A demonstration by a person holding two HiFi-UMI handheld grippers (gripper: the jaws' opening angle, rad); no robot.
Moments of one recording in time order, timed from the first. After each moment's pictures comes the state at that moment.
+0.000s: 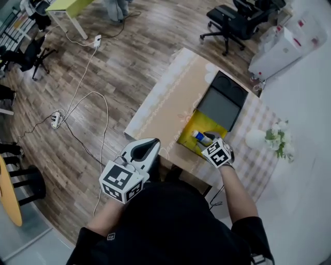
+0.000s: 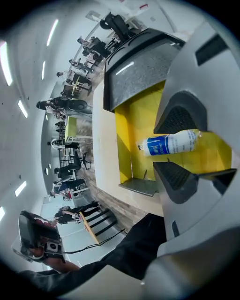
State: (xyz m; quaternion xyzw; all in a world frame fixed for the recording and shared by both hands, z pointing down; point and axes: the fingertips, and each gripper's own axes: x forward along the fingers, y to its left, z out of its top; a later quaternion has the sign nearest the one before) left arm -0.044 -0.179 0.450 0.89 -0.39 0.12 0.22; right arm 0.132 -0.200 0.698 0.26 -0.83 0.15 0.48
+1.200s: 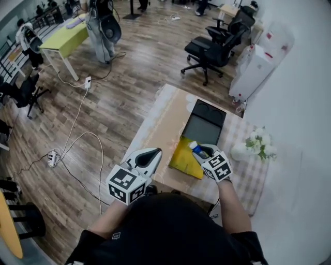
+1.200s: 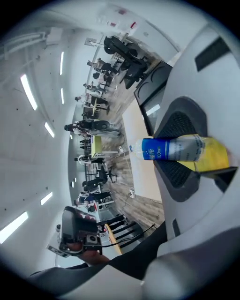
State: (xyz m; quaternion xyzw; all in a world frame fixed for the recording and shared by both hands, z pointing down) left arm -0.008 -0.200 0.405 0.93 -0.33 0.09 0.15; right arm 0.140 -0.227 0.563 0.37 -0.86 0.13 0.34
